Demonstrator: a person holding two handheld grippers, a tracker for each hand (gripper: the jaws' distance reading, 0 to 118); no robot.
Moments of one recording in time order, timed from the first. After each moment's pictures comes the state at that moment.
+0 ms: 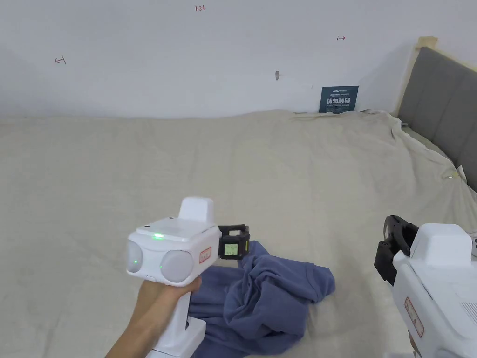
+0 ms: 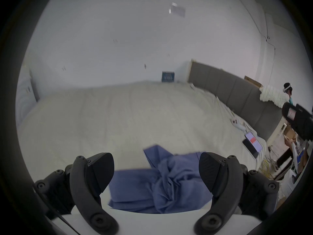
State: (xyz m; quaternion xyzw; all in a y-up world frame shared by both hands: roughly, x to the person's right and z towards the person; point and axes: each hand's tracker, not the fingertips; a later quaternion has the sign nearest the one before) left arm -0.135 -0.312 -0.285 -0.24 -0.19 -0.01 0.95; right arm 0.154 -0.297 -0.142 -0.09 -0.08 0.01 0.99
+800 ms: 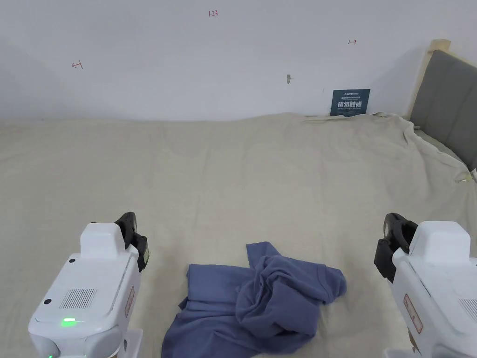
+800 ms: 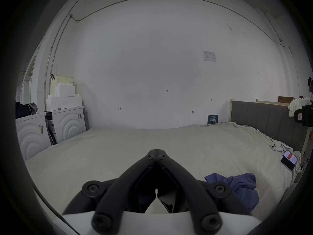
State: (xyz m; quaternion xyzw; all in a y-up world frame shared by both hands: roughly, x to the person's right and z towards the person) left arm -0.237 -0.331 -0.212 -0.05 0.00 -0.03 1.00; right arm 0.142 -0.296 -0.144 -0.08 -0.07 0.01 0.99
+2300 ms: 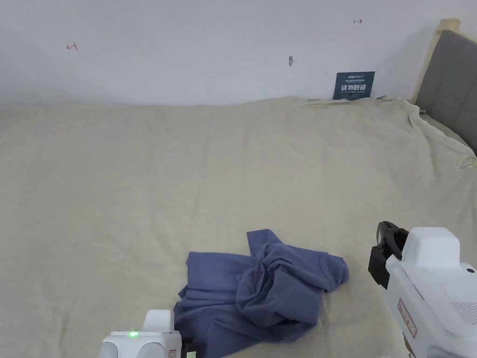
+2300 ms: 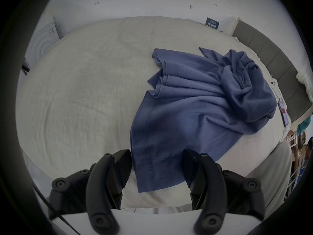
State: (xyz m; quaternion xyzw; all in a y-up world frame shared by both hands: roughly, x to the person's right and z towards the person) left arm -0.206 -0.489 -0.226 -0.52 -0.06 -0.01 0.85; right arm 0.139 -0.323 -0.154 -0.13 -0.05 0.00 0.99
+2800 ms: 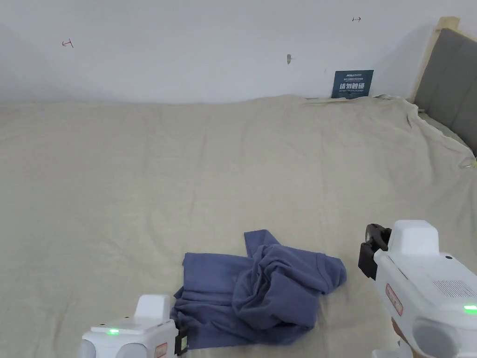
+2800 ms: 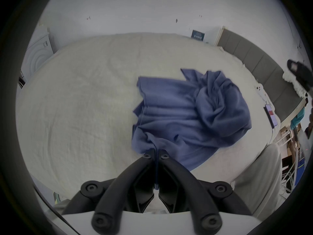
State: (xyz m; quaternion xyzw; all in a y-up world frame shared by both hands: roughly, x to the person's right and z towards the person) left arm -0.212 -0.435 -0.222 -0.45 -0.11 0.02 0.88; right arm 0.152 -0.339 -0.197 -0.19 -0.04 -0.01 0.98
